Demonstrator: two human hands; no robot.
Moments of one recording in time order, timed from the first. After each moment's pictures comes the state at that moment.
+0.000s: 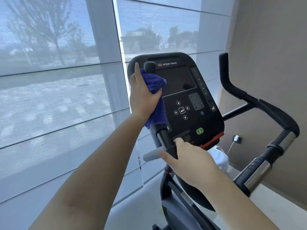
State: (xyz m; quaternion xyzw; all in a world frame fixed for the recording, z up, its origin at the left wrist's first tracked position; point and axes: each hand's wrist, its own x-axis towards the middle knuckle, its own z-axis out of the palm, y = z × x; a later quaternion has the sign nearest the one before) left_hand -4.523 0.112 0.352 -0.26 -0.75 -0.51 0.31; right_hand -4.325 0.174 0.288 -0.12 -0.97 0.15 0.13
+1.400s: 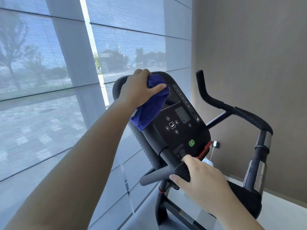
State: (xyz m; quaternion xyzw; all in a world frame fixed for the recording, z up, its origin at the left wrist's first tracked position) left_hand -4.556 0.105 0.440 -0.45 -0.81 -0.27 0.27; right_hand -4.321 0.151 0.278 -0.21 -0.94 0.12 0.23
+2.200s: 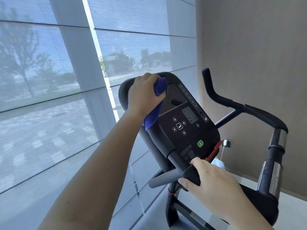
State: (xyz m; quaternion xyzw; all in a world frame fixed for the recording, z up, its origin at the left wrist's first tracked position) left_hand -4.558 0.113 0.422 -0.46 -0.75 -0.28 0.39; right_hand -4.320 0.151 0.280 -0.20 -0.95 0.13 0.22
